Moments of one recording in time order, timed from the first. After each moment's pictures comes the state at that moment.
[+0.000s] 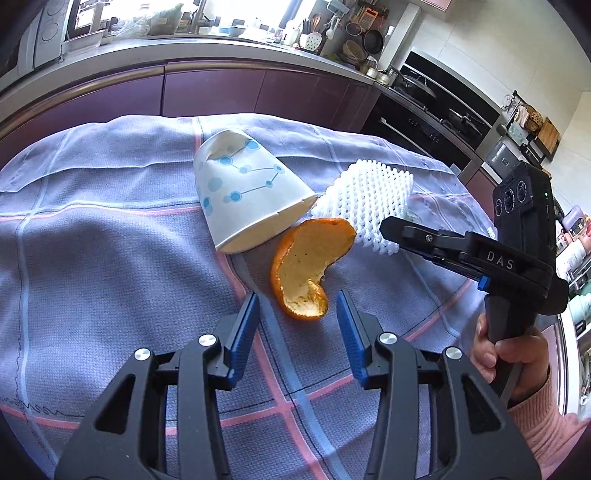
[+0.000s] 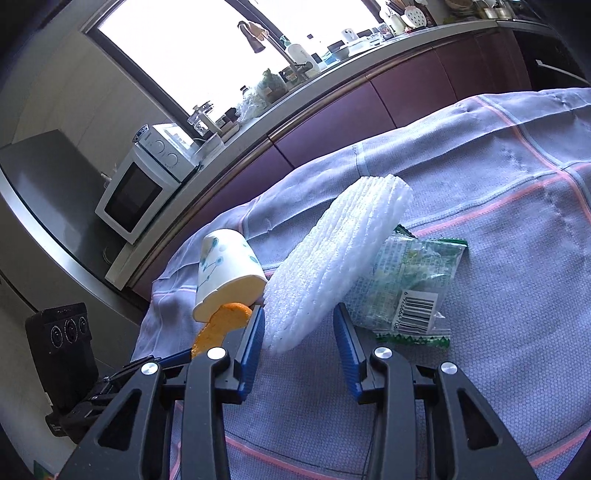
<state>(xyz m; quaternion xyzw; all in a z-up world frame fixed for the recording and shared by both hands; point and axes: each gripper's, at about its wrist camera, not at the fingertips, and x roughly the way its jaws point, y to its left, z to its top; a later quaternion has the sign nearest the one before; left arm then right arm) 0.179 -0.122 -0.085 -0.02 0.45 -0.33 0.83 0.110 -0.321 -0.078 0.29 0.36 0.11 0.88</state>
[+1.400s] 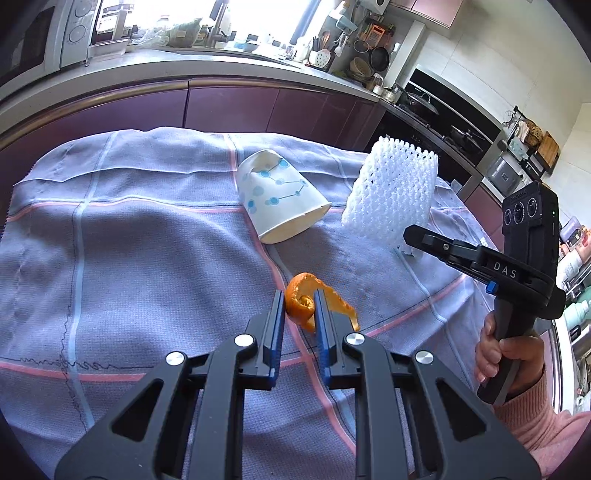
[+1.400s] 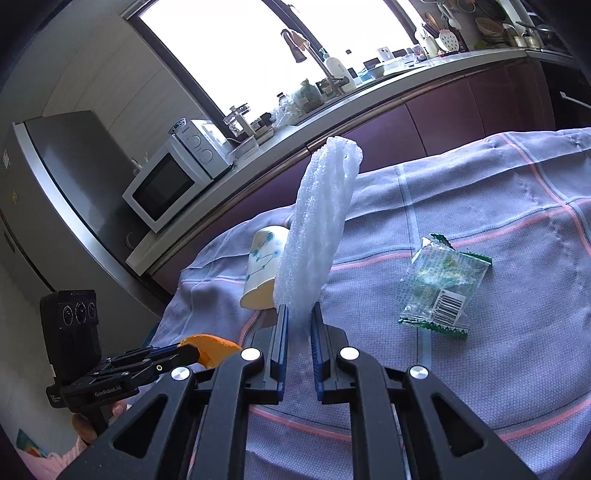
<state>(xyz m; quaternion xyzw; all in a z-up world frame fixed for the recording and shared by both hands) 0.148 -0.062 -0.059 -0.04 0.42 -0.32 0.85 0.084 -0.301 -0.044 0.25 0.33 0.15 0.90</state>
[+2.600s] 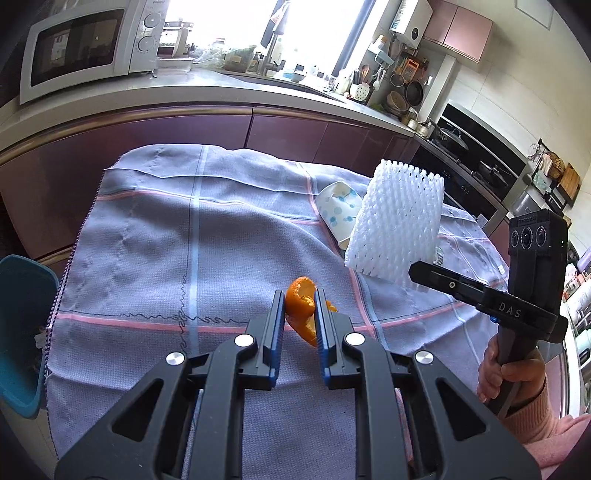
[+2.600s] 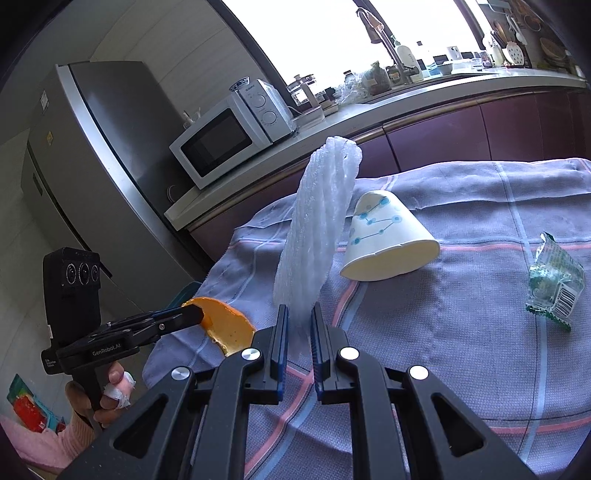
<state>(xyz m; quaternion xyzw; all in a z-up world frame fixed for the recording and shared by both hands) 0.113 0.039 -0.033 -0.07 0.38 -0.25 0.89 0.082 -0.215 -0.032 0.19 0.34 0.24 0.89</state>
